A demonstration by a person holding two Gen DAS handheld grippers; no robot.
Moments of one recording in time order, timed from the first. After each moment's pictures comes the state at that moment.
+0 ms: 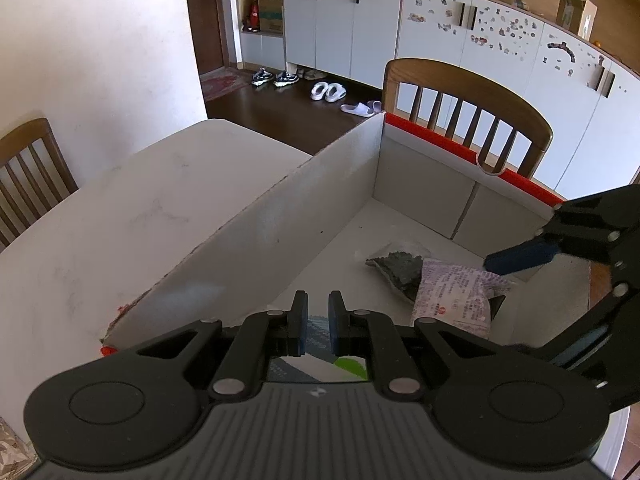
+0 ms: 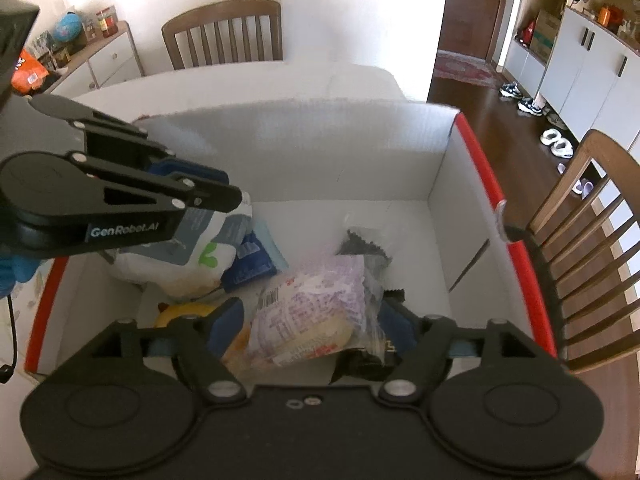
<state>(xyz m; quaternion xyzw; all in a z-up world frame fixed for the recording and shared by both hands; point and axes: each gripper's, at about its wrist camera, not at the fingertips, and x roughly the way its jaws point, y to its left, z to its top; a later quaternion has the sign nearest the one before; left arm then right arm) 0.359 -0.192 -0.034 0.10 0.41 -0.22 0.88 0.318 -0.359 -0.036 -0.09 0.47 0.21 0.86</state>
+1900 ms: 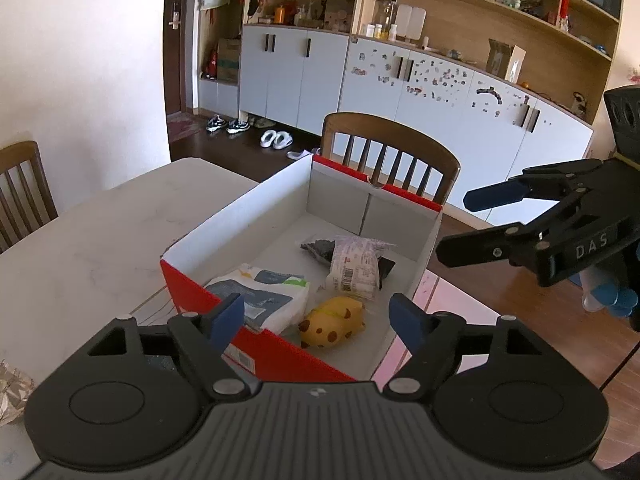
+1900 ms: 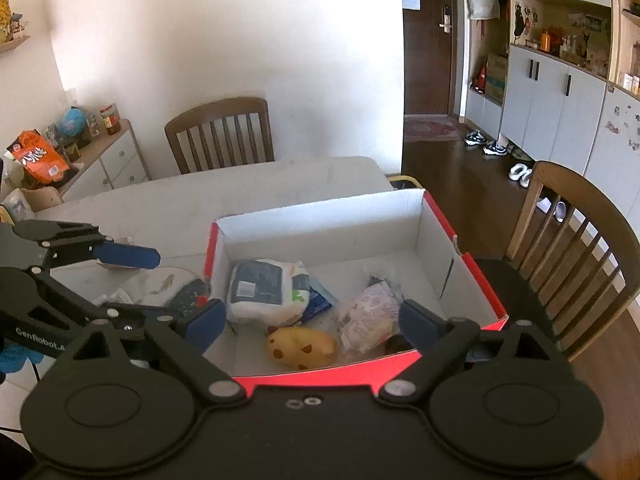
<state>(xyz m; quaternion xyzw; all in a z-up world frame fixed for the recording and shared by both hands) 0.236 -0.112 0.033 0.05 0.34 -0.30 0.89 0.211 -0.349 0.059 -0.01 0.36 0.17 0.92</state>
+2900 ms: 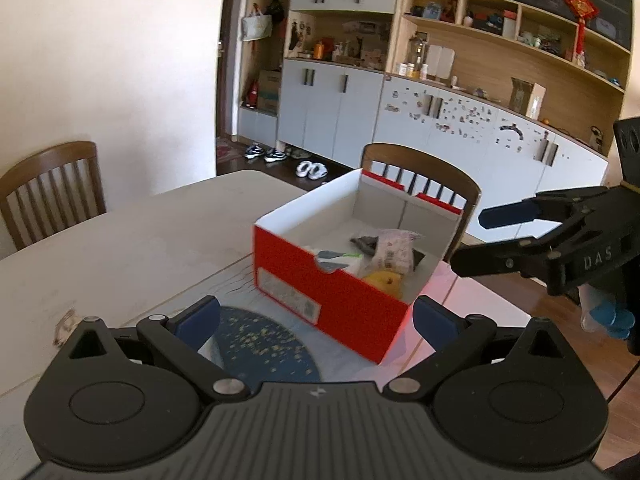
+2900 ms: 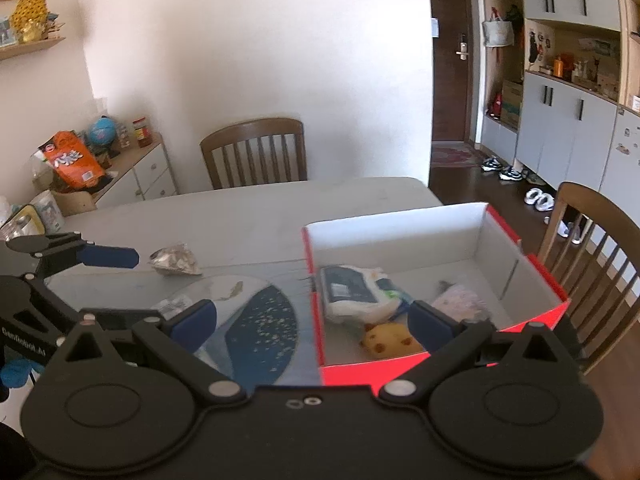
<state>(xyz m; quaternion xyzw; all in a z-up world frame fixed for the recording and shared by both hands) 0.158 -0.012 0.039 0.02 0.30 -0.25 0.92 0.151 -0.262 0.059 -0.01 0.32 0.19 0.93</state>
